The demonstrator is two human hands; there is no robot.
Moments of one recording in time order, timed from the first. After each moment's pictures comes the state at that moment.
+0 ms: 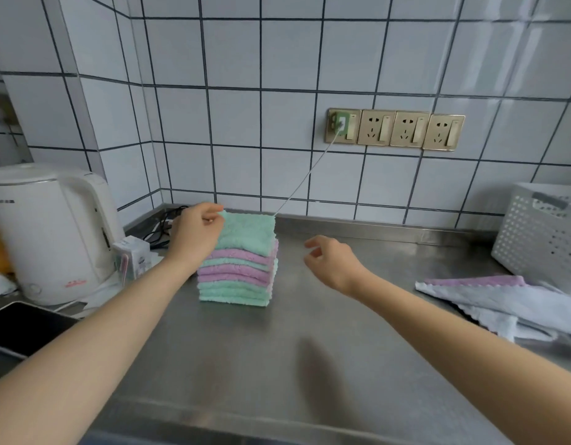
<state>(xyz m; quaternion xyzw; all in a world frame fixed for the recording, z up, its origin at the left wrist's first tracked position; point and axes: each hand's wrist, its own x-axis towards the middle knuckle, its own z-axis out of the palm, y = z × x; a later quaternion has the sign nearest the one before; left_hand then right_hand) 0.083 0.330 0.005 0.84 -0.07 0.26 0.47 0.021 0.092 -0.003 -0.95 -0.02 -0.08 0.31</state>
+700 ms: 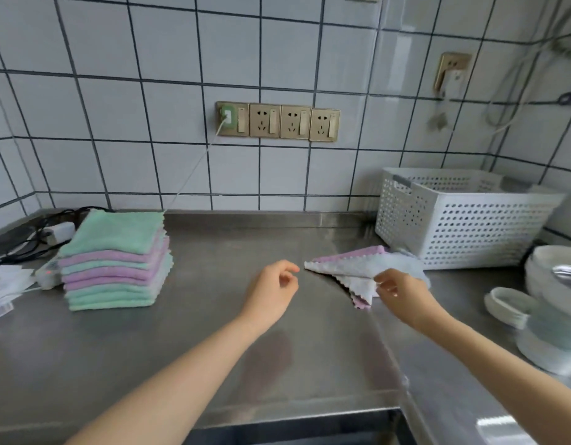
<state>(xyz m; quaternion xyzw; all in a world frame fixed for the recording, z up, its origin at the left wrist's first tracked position) -0.024 0.042 -0.076 0.83 -0.26 0.08 0.50 -0.131 -0.188 -0.055 -0.95 0.19 -0.13 0.23</state>
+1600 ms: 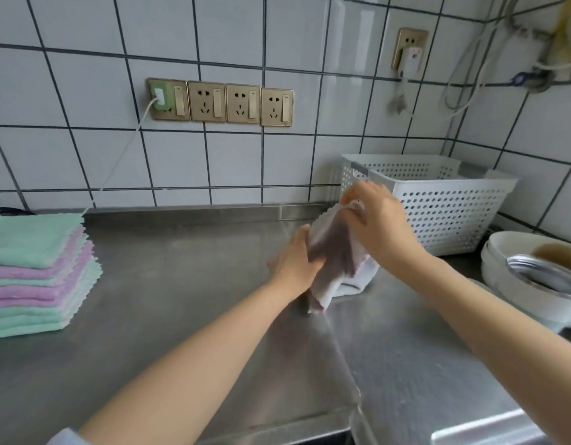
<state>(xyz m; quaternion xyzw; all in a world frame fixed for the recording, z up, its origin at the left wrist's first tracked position) -0.006 -0.105 -0.060 0.87 -0.29 0.04 0.40 -0.111 -0.212 0.037 -0.91 0.02 -0.40 0.13</state>
